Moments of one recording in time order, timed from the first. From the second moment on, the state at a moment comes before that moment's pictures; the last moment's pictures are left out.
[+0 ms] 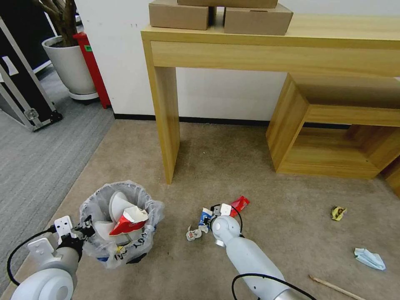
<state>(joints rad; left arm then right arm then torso) 1.64 -1.22 -0.80 -2.17 -0.78 0.47 -0.38 -0.83 1.47 -0.01 1.16 0.98 -0.48 0.55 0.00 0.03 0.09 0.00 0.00</state>
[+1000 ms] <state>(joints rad) 1.63 -1.21 -0.79 -2.19 -0.79 0.49 -0.38 -0.59 0.87 -0.35 1.93 1.10 0.00 -0.21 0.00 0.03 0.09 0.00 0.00</state>
